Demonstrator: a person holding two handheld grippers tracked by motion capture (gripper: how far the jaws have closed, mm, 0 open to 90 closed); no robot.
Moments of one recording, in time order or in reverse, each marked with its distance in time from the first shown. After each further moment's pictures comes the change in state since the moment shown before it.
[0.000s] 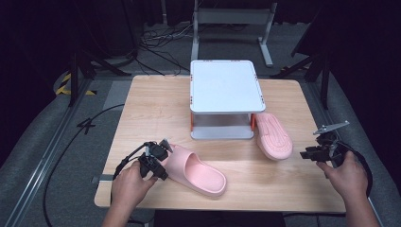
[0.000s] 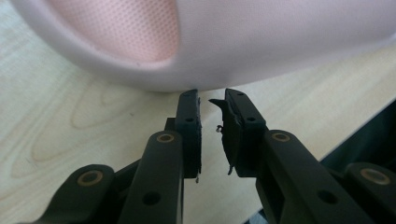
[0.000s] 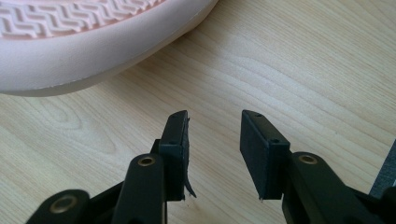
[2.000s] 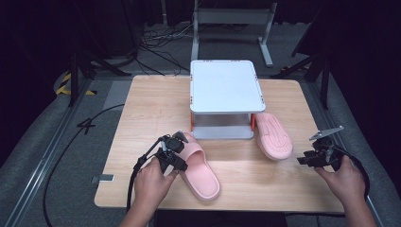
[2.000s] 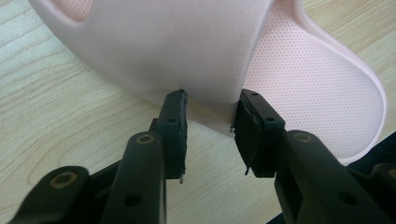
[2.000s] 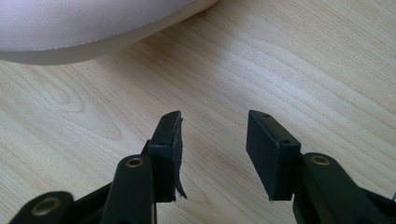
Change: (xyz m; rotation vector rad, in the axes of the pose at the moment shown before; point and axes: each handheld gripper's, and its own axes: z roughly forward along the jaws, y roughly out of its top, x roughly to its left) left arm -0.041 0.031 -0.009 -0.139 0.011 -0.121; right arm 0.008 -0.008 0.010 0.024 0.007 -0.043
